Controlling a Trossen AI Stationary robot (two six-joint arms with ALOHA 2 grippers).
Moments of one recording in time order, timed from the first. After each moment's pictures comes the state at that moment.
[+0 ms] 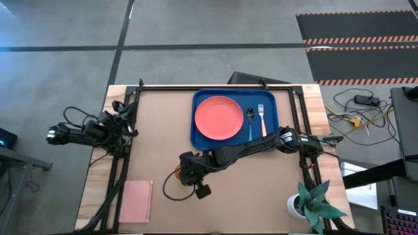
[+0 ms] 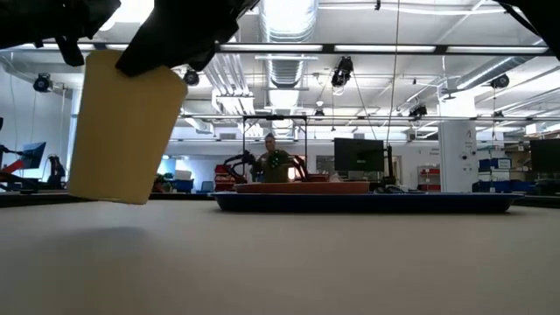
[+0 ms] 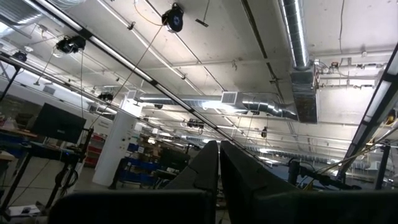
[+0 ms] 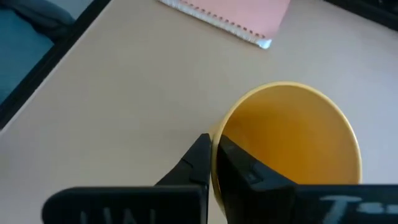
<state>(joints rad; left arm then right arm) -0.13 0.18 0.04 0.95 -0.66 0.27 0.24 2.30 2.09 -0.64 -0.13 -0.22</state>
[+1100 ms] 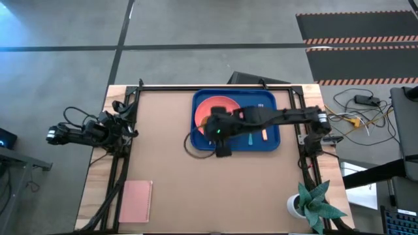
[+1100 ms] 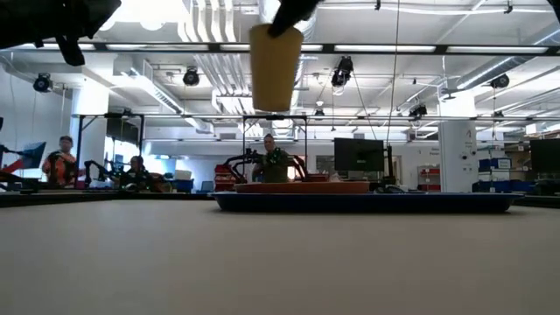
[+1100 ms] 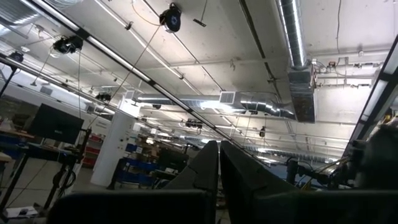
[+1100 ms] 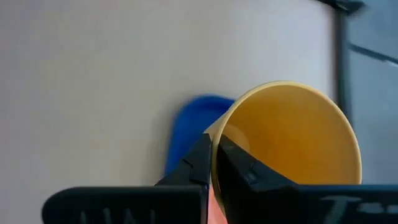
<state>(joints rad) -0.13 0.18 0.04 0.95 -0.65 0.27 0.08 1.90 1.98 -1.04 0.16 -0.19</state>
